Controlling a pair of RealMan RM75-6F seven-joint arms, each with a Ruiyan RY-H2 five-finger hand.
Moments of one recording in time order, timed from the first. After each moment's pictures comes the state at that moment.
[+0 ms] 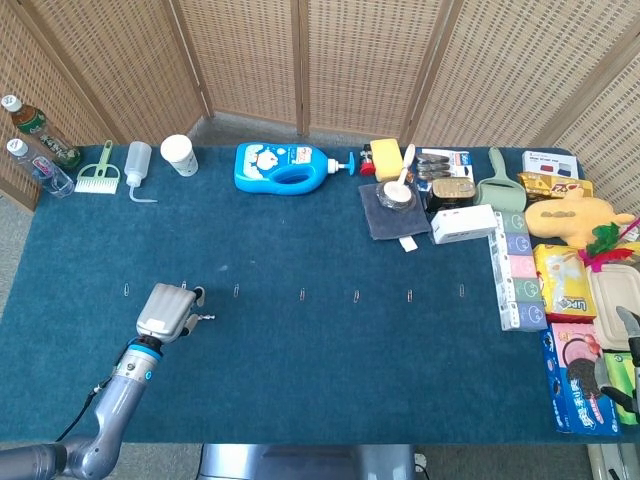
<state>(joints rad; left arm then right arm) -0.51 -1.53 -0.08 -1.57 1.15 1.14 0.64 -0.04 -1.16 0.07 -1.36 -1.49 1.57 0.32</state>
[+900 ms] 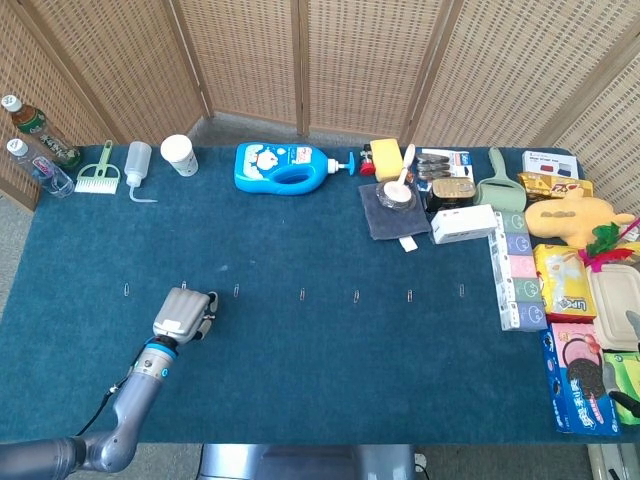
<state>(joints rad) -0.55 -1.61 -0.08 -1.52 1.04 1.08 0.65 -0.06 -1.17 0.07 -1.33 -1.48 1.58 0.35</state>
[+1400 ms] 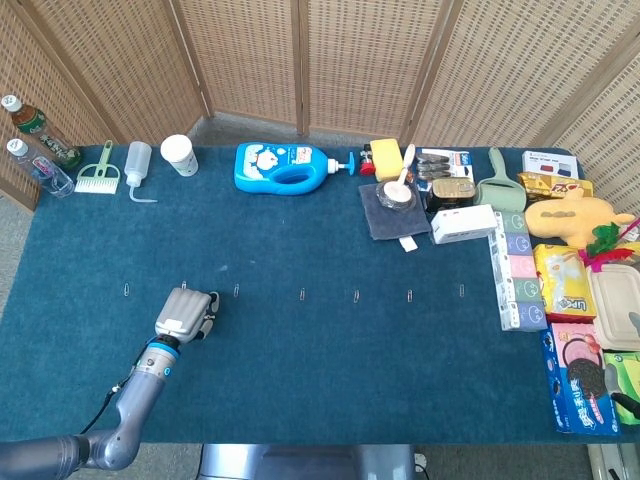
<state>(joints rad) -0.56 -1.62 -0.08 -1.51 1.02 1.08 0.65 -0.07 -1.16 0.07 -1.33 -1.47 1.58 0.35</state>
